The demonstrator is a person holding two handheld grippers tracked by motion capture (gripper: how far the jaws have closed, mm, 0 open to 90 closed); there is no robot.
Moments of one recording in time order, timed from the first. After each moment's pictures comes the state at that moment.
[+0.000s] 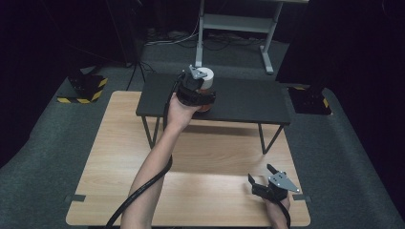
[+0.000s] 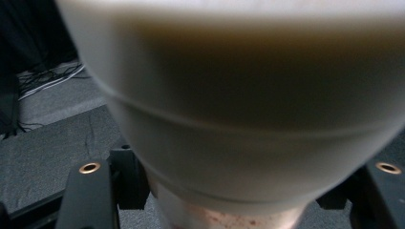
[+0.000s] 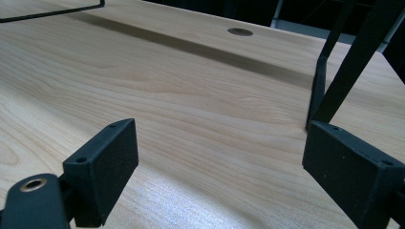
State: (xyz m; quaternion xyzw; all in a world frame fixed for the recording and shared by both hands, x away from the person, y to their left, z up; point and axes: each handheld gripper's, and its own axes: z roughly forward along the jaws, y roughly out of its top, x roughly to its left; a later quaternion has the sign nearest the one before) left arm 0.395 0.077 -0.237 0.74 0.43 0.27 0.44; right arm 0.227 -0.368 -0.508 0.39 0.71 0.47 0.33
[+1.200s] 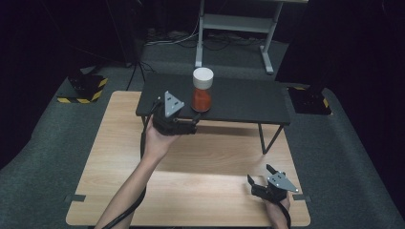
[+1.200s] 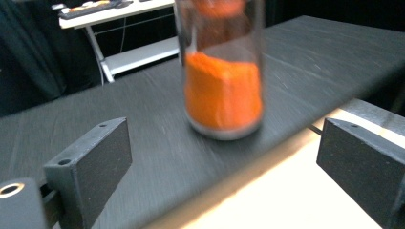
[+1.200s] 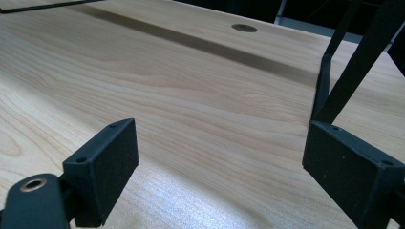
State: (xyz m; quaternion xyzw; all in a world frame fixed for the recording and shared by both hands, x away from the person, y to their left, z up) left arm 0.287 0.143 -0.295 0.73 0.37 0.32 0.48; right arm 0.228 -0.367 -0.506 0.39 0.72 0.47 0.33
